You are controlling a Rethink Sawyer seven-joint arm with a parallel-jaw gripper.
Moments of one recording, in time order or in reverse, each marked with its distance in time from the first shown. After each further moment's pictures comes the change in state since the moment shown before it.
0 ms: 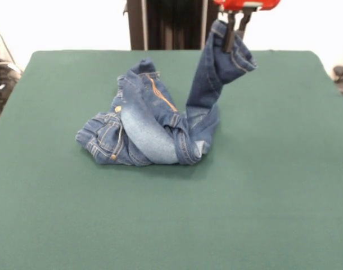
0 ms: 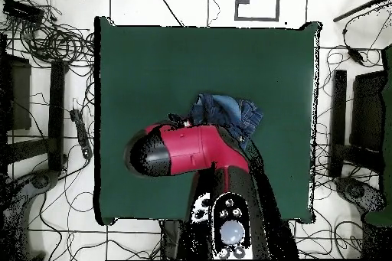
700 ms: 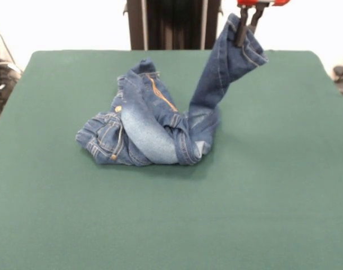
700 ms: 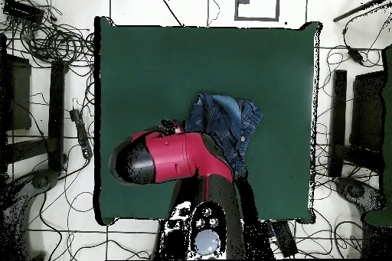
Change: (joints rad) arm 0.095 0.009 -0.085 0.007 0.045 -0.020 0.010
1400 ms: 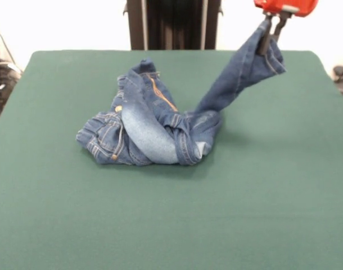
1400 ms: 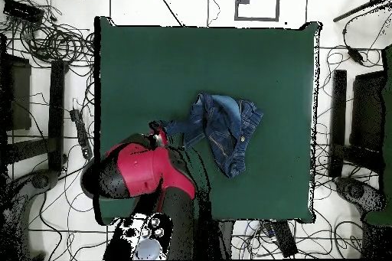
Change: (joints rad) arm 0.243 0.105 -0.196 -0.001 0.073 -0.218 0.140
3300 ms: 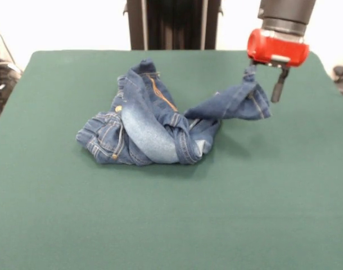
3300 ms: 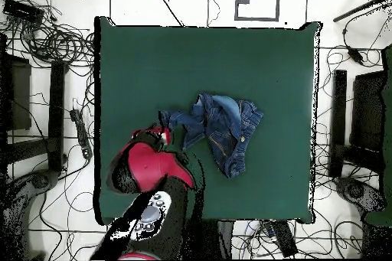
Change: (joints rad) arm 0.013 0.208 -0.056 0.010 0.130 -0.363 0.133
